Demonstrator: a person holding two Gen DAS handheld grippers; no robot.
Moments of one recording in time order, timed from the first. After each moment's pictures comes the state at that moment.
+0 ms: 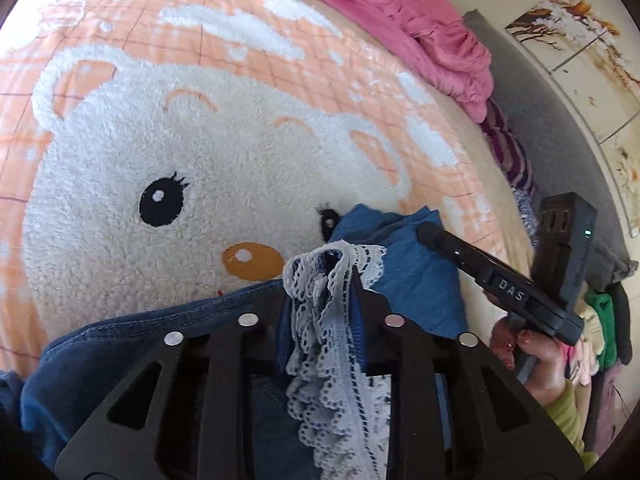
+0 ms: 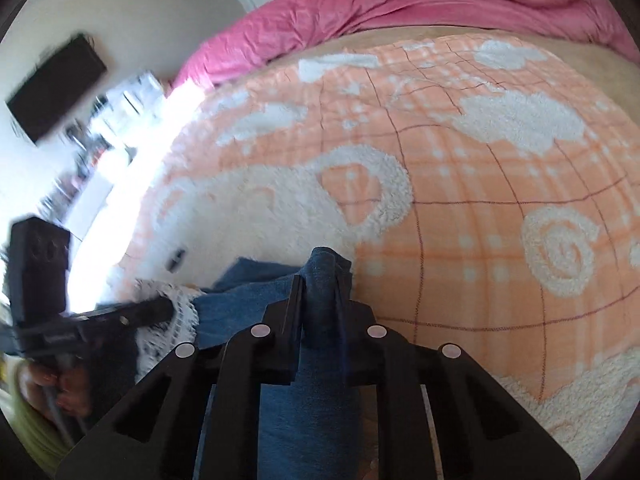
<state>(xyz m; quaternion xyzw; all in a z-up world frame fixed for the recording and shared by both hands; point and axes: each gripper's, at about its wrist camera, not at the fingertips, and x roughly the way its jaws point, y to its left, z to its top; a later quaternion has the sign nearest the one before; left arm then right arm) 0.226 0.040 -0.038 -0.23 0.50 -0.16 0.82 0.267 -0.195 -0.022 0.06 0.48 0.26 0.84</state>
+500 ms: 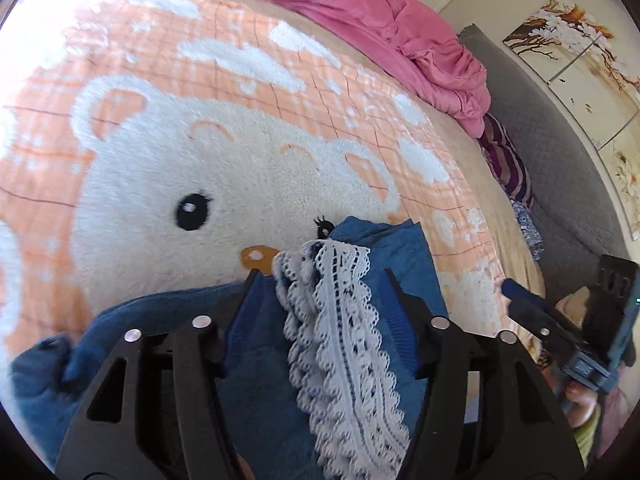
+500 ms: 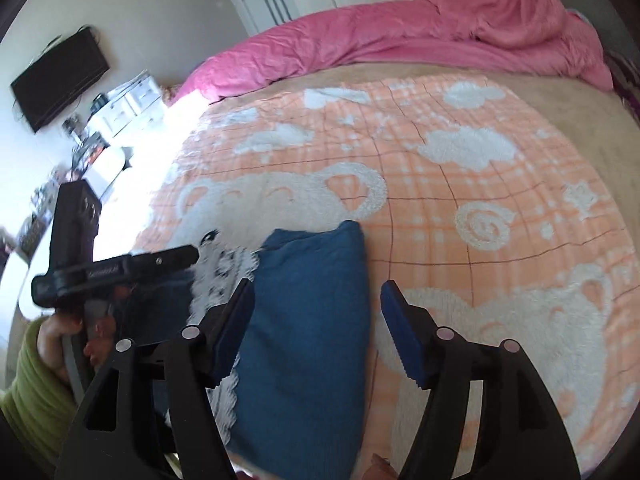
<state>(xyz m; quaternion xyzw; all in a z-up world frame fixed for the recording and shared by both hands) 0.190 0.058 0.006 -0.21 0.46 -0.14 0.85 0.168 -0.228 0.067 0.03 0.43 0.25 0.87</state>
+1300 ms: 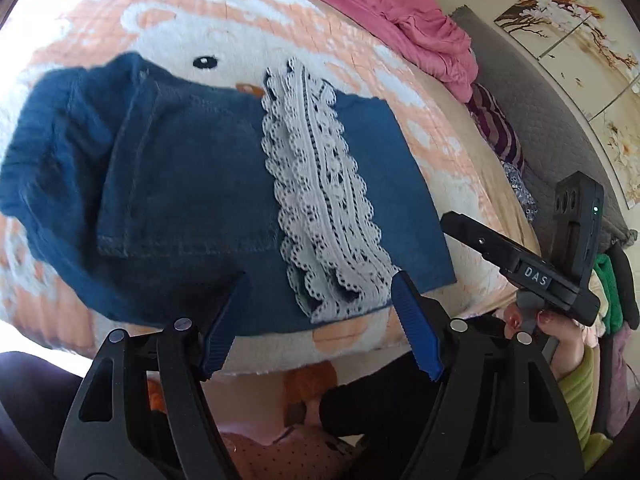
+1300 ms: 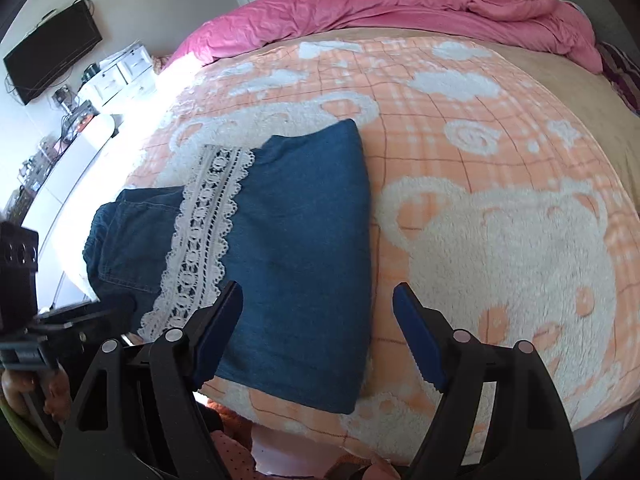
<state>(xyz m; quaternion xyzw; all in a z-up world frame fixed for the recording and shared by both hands) 0.057 0.022 -0.026 -0.22 0.49 -0.16 0.83 0.116 -0.235 0.000 0.03 0.48 0.22 0.85</state>
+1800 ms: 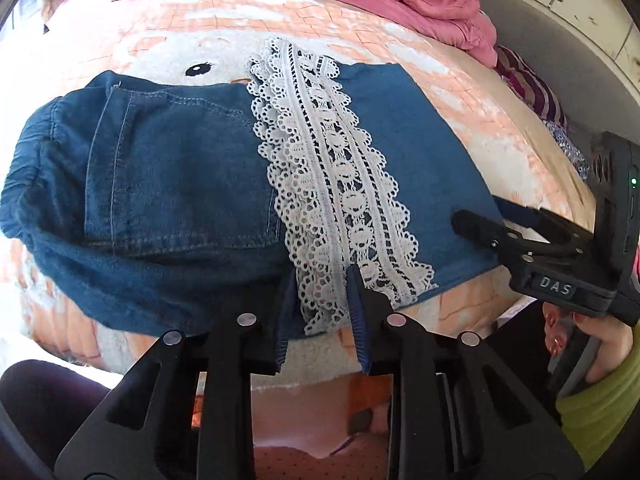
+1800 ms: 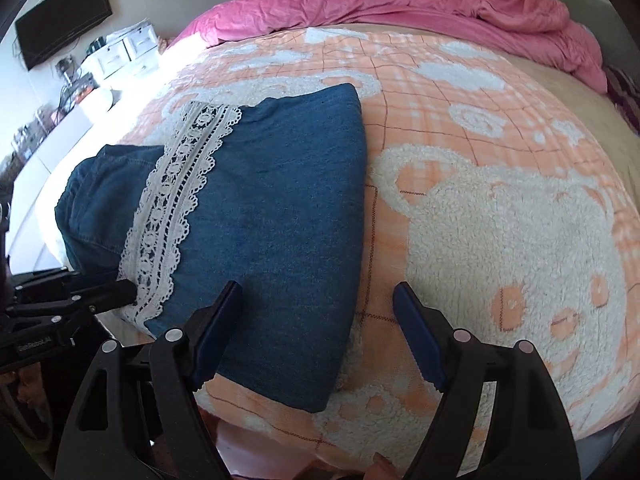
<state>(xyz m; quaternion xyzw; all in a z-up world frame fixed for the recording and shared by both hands) 0.055 -0.022 -0.043 -0.09 0.49 -0.09 0.86 0.100 -0.223 -0.035 -0.05 0.45 0.22 0.86</state>
